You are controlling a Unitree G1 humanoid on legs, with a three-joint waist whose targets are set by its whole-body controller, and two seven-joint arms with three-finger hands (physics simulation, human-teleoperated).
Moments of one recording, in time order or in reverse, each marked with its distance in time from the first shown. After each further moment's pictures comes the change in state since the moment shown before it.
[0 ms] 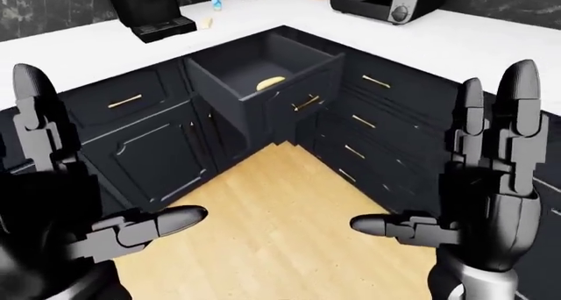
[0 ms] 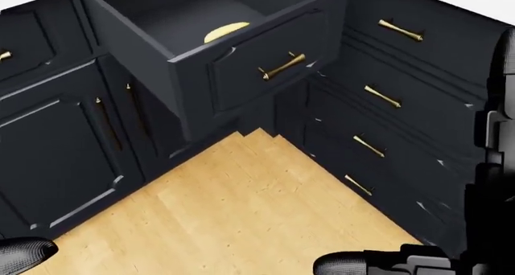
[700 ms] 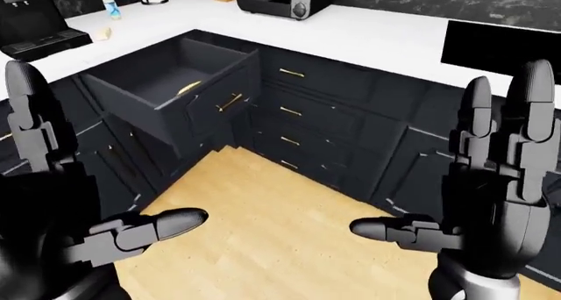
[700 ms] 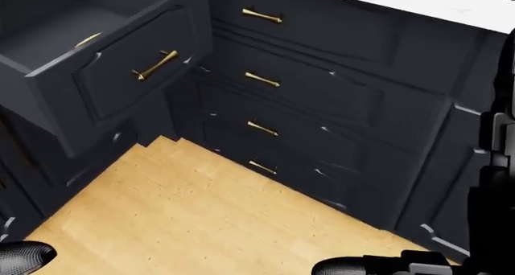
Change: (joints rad) left arm -0.002 -0.015 -0.004 -0.013 0.009 -0.009 -0.007; right arm 0.015 -0.002 0.014 -0.011 -0.013 -0.038 -0.016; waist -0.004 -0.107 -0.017
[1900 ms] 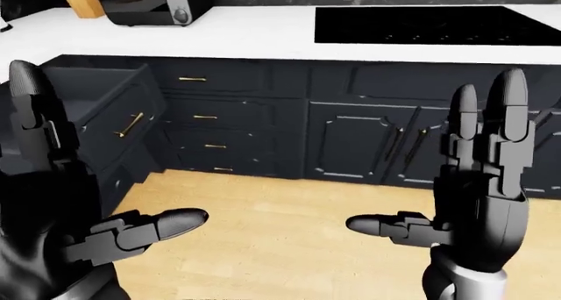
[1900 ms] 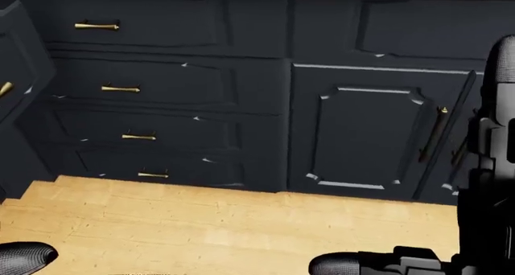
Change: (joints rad) left arm 0.002 0.020 0.003 0.002 -0.011 0.003 0.004; right arm 0.002 -0.001 0.006 0.050 -0.021 -0.004 -0.021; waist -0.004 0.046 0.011
